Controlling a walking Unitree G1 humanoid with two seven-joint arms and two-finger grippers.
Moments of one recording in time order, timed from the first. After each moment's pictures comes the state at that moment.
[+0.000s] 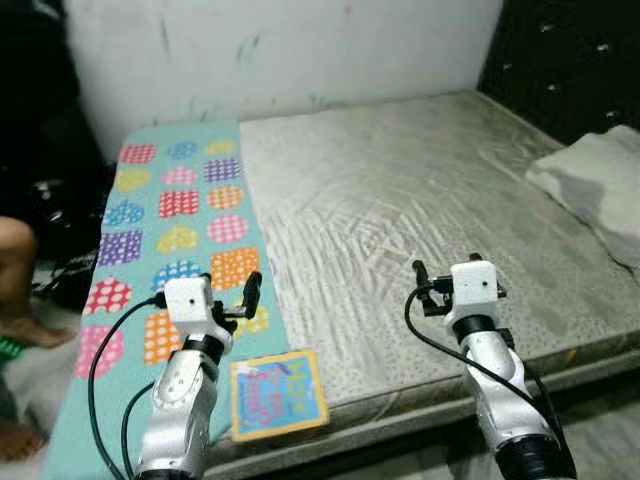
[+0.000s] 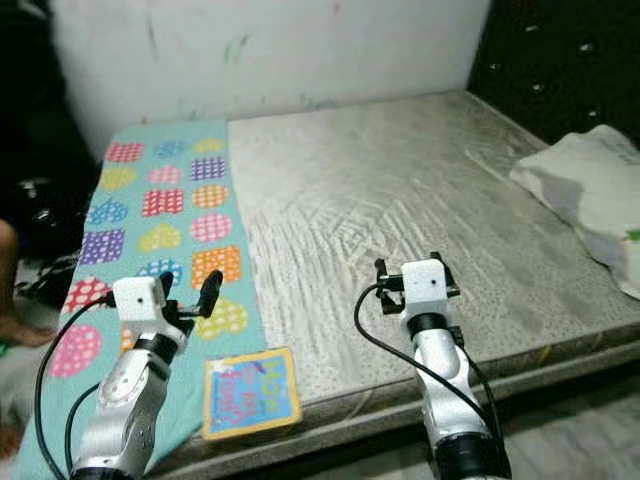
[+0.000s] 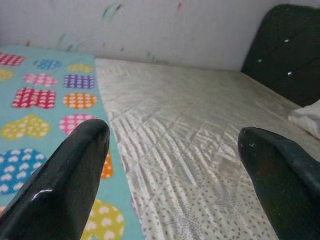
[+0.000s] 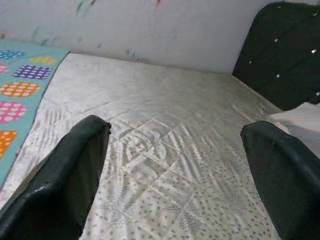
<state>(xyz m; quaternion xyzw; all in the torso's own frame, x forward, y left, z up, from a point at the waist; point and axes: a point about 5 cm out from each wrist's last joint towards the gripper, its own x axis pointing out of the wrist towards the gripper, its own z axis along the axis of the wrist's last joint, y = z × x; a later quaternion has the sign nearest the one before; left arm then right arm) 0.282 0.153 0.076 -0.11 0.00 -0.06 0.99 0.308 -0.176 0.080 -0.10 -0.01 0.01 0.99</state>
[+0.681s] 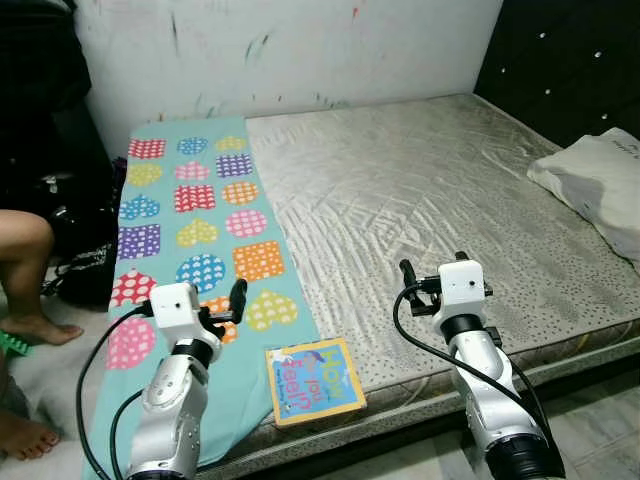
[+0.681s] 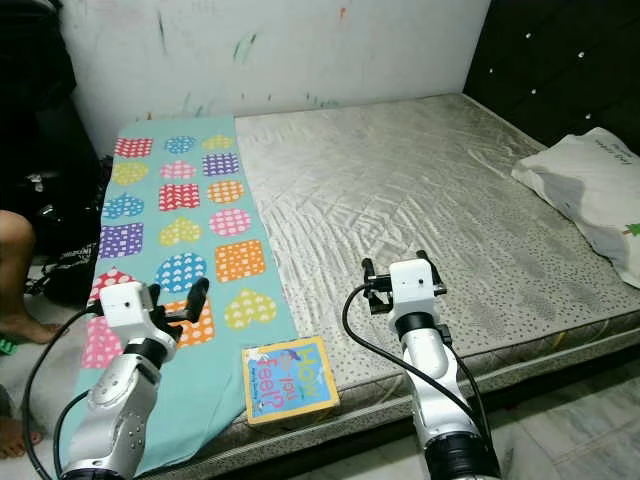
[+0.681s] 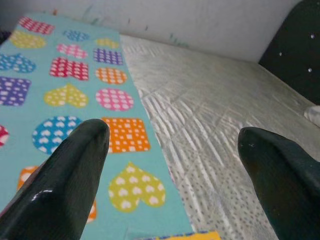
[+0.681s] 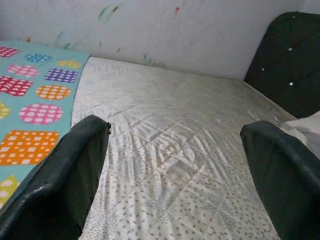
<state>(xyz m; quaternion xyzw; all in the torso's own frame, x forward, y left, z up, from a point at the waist) 0.279 0.163 0.063 -0.14 0.05 -0.02 0.99 0.310 -0.166 0.082 -0.10 -0.02 0.03 0.99</state>
